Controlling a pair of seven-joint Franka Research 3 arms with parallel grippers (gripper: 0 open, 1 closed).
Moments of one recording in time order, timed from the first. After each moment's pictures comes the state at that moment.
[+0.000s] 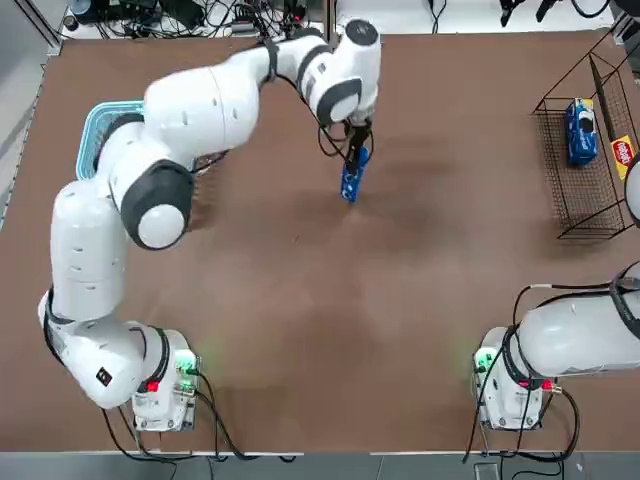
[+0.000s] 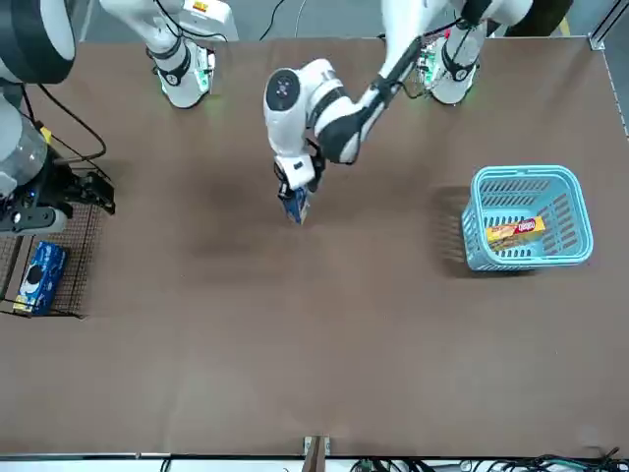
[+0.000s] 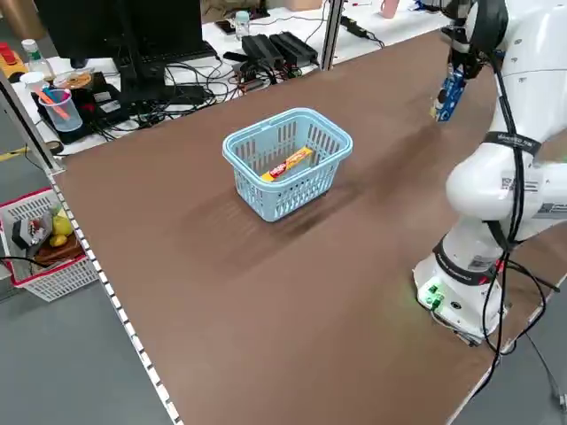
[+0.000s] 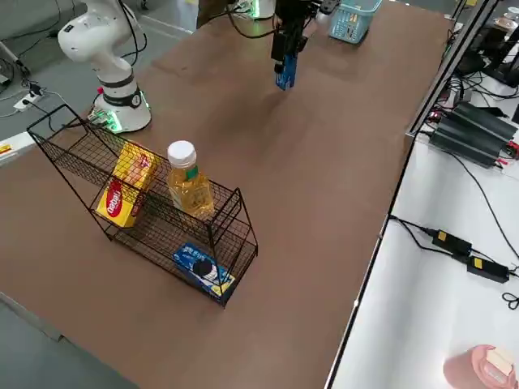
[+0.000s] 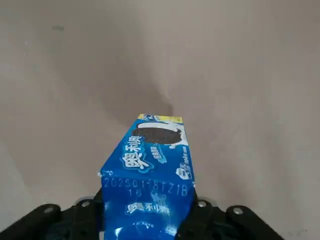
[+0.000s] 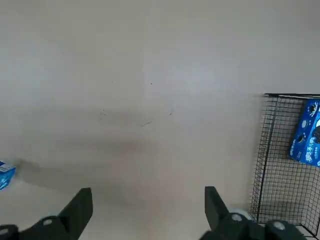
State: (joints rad) left arm -0.70 0.70 -0.36 -1.32 0.17 1.99 -2.30; right arm 0.05 0.09 0.04 -1.57 -0.02 1.66 0.00
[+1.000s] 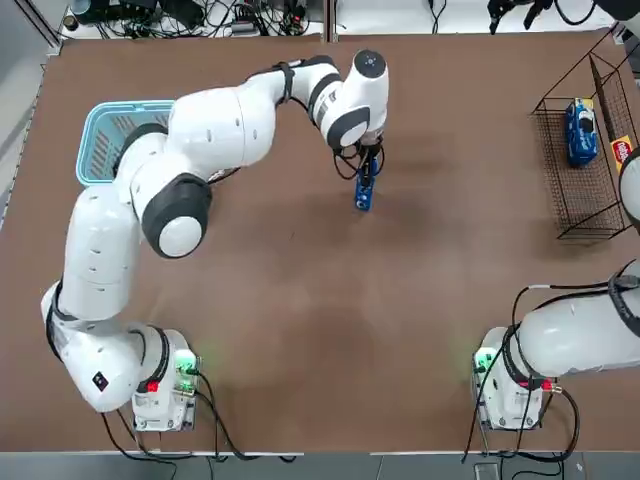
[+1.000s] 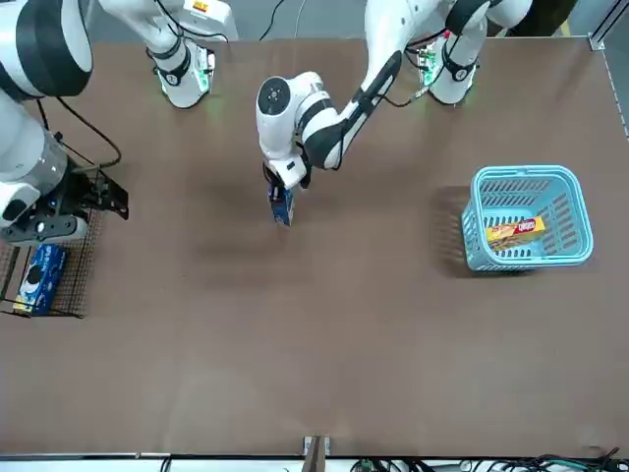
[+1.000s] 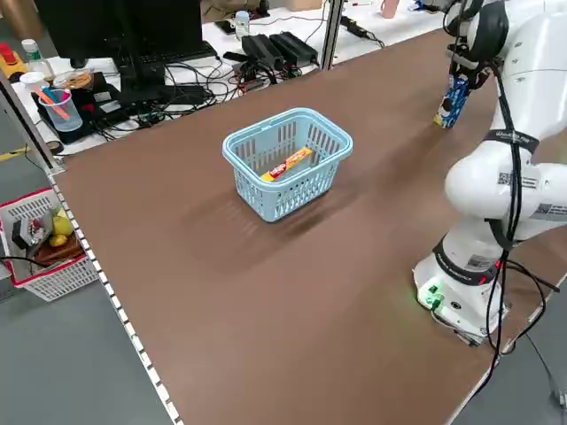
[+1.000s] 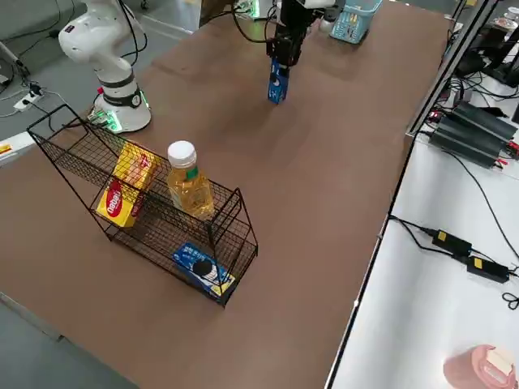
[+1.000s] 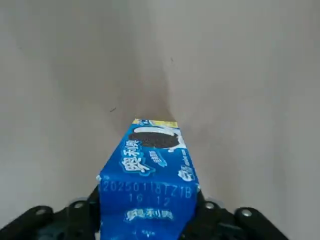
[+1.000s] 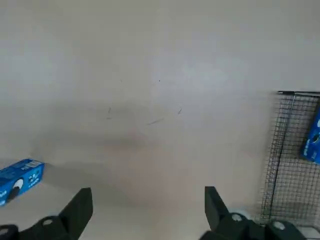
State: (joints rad) left arm -0.79 0.77 -0.28 -1.31 0.17 2.12 -2.52; right arm 0.07 0.11 0.04 -1.58 0.00 1.67 0.06
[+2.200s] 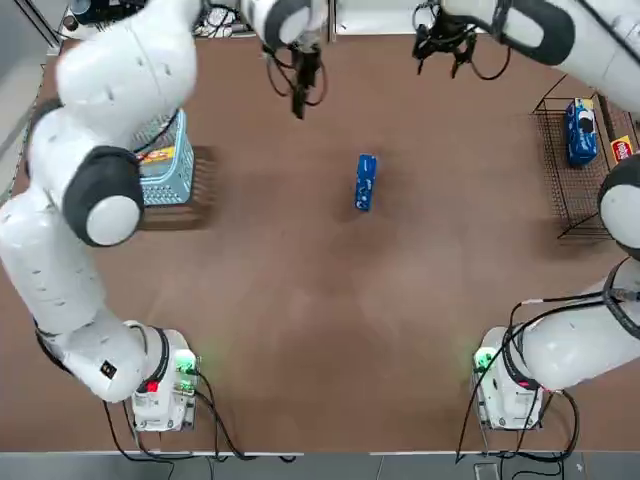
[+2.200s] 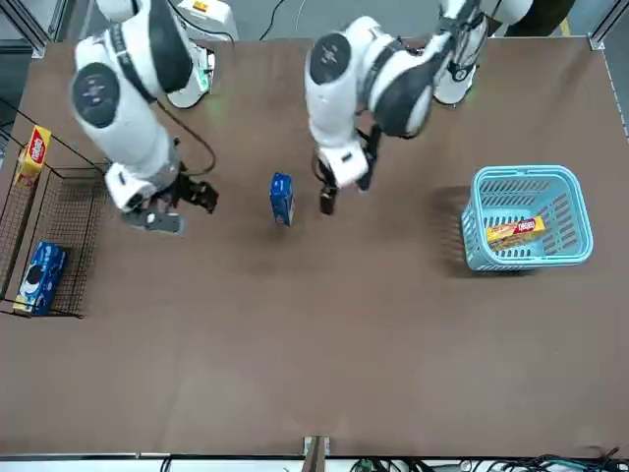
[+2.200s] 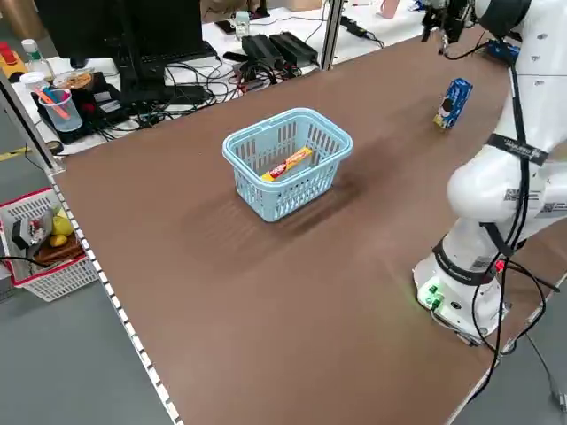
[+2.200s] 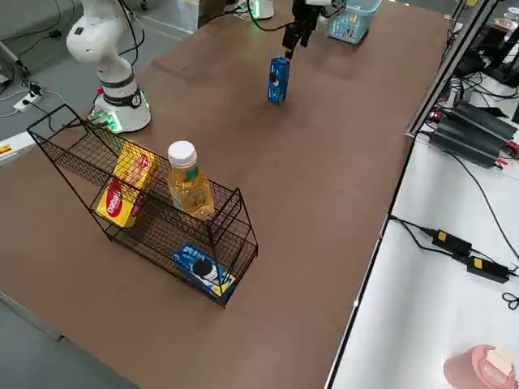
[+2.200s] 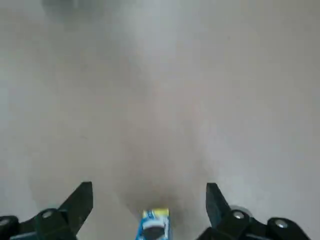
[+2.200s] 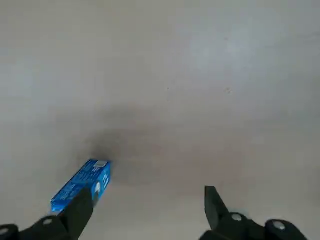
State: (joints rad) left arm -0.52 0.39 -0.27 -1.46 0.16 1.76 -2.03; right arm 0.40 0.14 0.05 -1.70 0.03 1.79 0.56
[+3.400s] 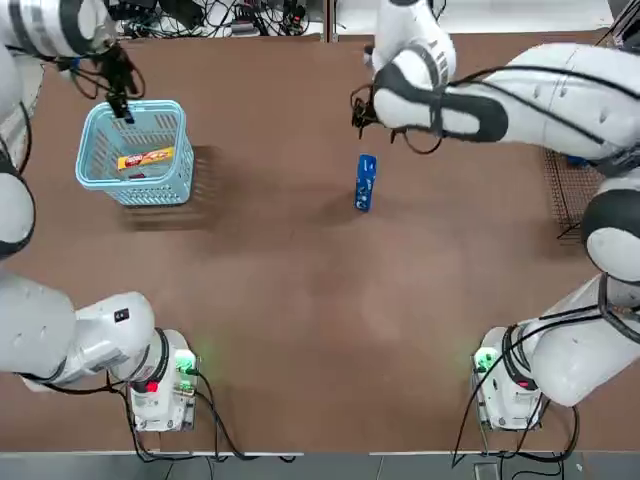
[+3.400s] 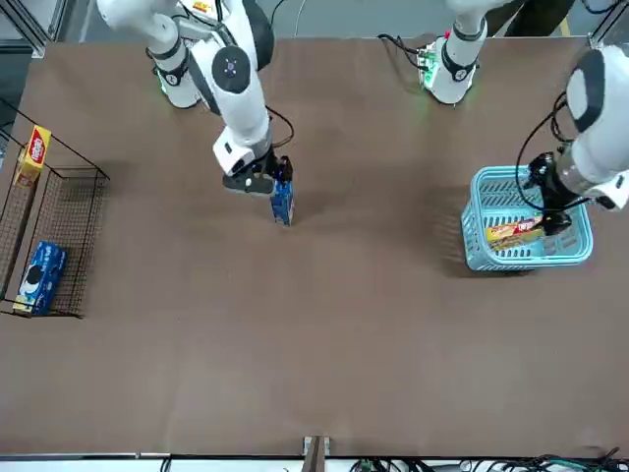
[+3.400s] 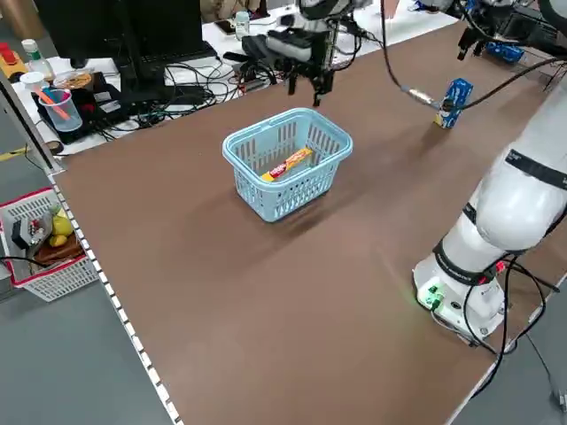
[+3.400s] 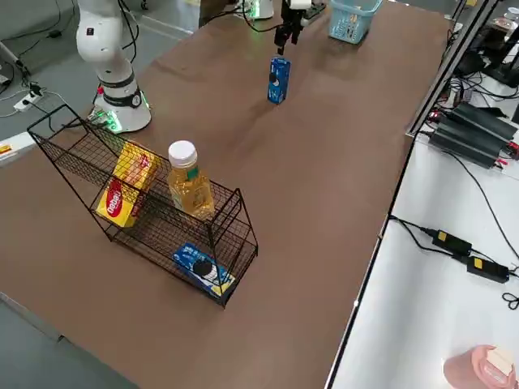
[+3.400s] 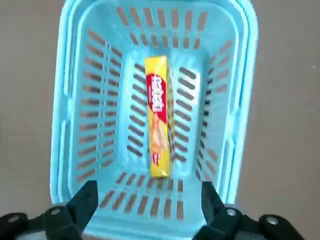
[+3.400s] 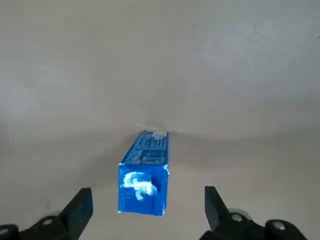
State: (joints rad) left arm 0.36 -0.03 -0.26 -2.09 0.08 2.00 -1.61; right arm 0.68 0.17 0.05 -1.93 0.03 2.11 0.85
